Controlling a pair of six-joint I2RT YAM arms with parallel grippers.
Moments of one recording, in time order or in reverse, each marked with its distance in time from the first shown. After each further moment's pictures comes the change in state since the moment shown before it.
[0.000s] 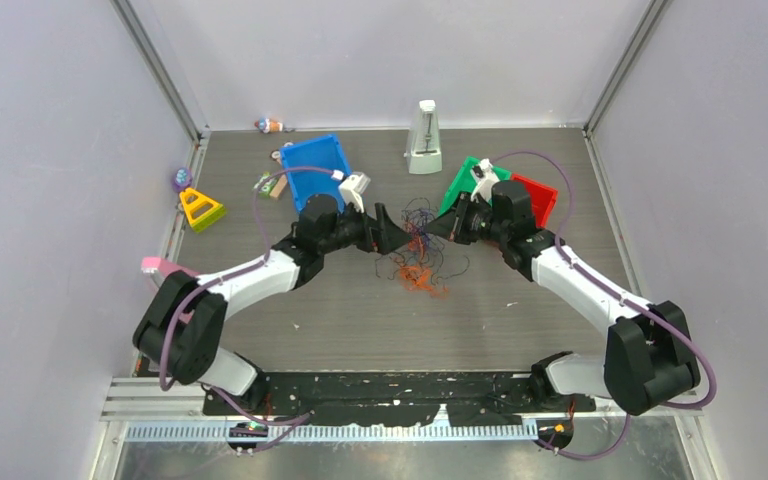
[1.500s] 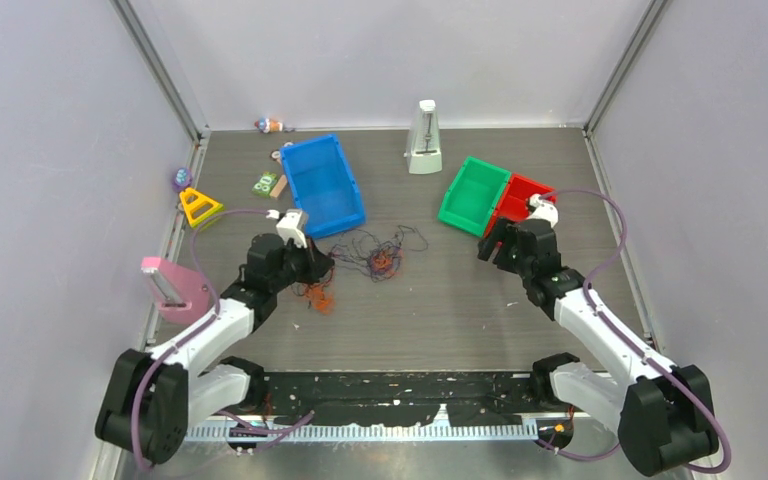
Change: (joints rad) left arm 0.246 -0.394 -0.355 -0.195 -0.166 0.190; right arm -0.100 -0.295 -0.266 -0.190 0.629 -0.096
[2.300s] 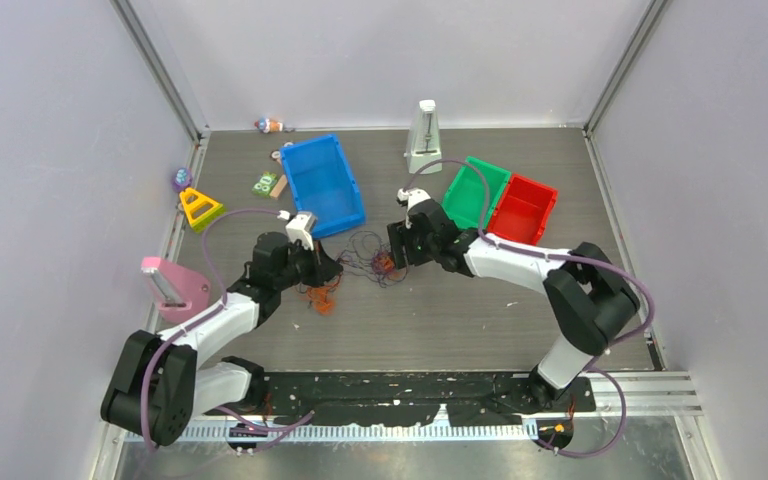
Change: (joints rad) left arm 0.000 0.114 0.003 0.061 0.146 0.006; right arm 0.439 0.631 0.442 0.070 -0.145 -0.249
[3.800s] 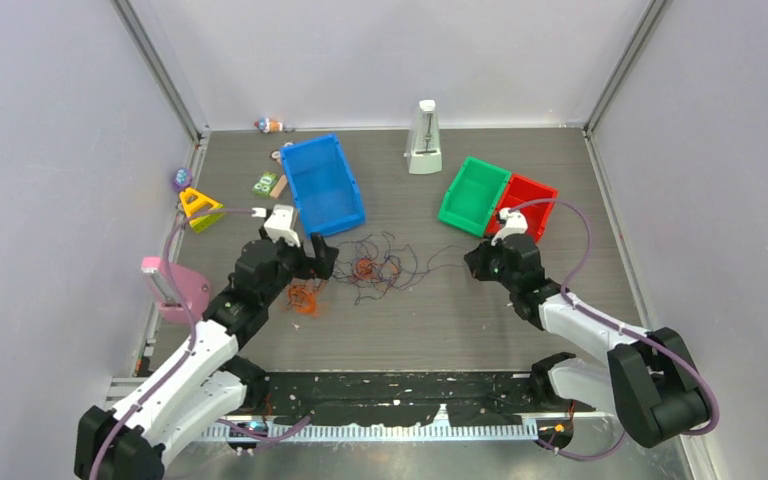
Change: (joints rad) left arm -0.116 -0.364 0.035 -0.232 -0.418 0.063; right arm -0.380 -0.489 -0.615 0.355 -0.072 0.123
